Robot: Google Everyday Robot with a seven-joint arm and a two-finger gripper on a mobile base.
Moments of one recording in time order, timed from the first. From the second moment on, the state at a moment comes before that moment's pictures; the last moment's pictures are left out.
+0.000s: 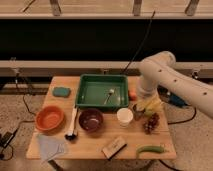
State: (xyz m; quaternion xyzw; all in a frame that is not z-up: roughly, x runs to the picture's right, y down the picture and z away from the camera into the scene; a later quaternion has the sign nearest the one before) arm 0.153 0.067 0.725 -0.29 -0.05 0.01 0.96
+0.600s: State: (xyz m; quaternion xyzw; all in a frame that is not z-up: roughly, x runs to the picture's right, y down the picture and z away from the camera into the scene) arm 0.003 0.062 0.771 -0.30 -0.14 0.04 0.94
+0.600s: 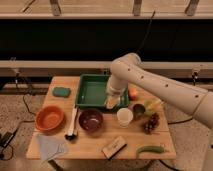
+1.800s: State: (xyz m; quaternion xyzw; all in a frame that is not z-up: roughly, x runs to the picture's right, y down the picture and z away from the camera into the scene) arm -0.058 0.067 0.793 -0.30 -0.21 0.06 0.93
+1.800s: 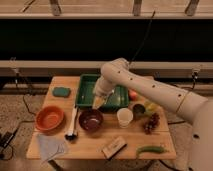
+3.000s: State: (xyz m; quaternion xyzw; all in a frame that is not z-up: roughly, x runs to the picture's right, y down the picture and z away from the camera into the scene) arm -0.197 0.015 0.857 -0.28 -0.26 0.09 0.92
